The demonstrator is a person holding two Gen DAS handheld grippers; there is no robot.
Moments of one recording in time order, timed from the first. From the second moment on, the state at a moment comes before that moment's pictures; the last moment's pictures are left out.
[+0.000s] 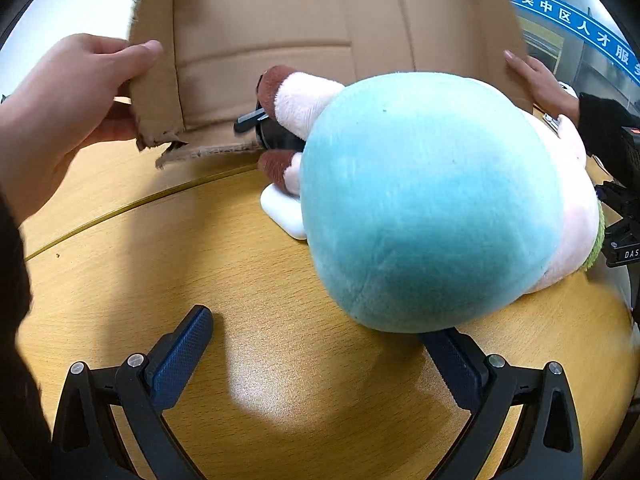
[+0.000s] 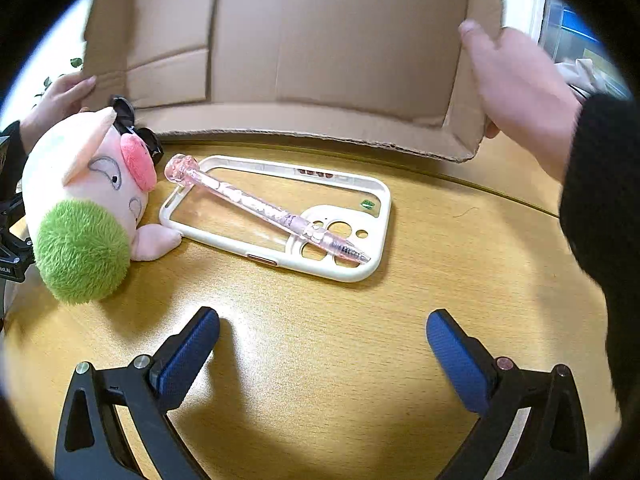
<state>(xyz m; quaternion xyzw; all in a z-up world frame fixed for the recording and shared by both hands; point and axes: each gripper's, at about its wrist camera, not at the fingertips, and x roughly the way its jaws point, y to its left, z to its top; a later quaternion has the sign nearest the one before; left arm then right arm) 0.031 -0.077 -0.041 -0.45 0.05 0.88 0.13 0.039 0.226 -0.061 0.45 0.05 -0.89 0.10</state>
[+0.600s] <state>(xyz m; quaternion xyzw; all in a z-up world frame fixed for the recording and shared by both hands) 0.029 -0.079 -0.038 -0.45 0.06 0.88 0.13 0.040 0.224 -0.064 0.45 0.05 -0.89 0.10</state>
